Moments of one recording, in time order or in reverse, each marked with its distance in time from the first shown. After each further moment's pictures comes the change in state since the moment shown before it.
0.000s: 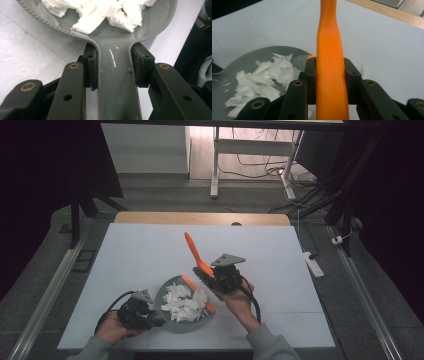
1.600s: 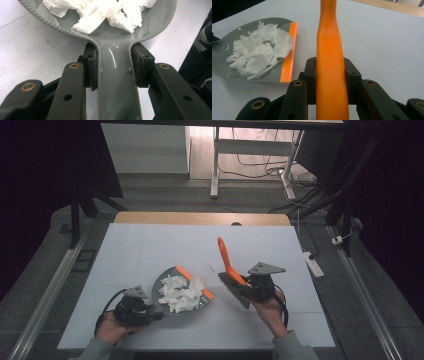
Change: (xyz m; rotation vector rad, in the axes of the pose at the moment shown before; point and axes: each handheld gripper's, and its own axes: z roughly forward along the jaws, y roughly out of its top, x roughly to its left) left arm -0.001 -0.003 -0.012 -0.142 0.053 -0.096; right arm -0.051 -0.051 -0.056 -0.055 0.031 0.083
